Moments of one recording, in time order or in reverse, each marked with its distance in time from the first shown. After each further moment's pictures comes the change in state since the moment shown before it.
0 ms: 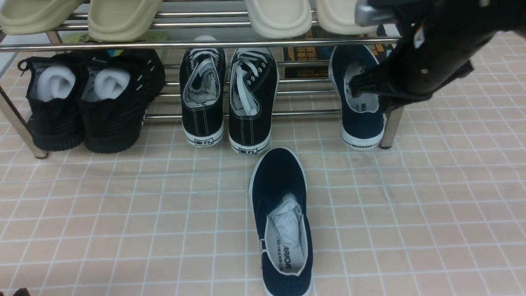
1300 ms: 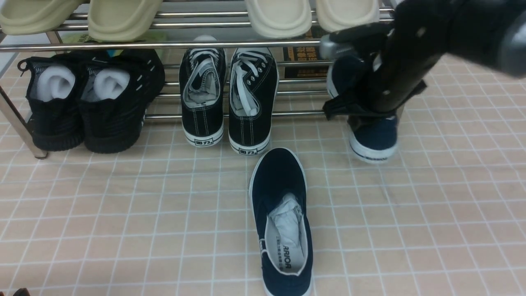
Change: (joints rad) right arm -0.001 0.069 -0.048 0.138 0.060 -0.186; left arm 0.000 0.000 0.000 0.000 0.000 0.000
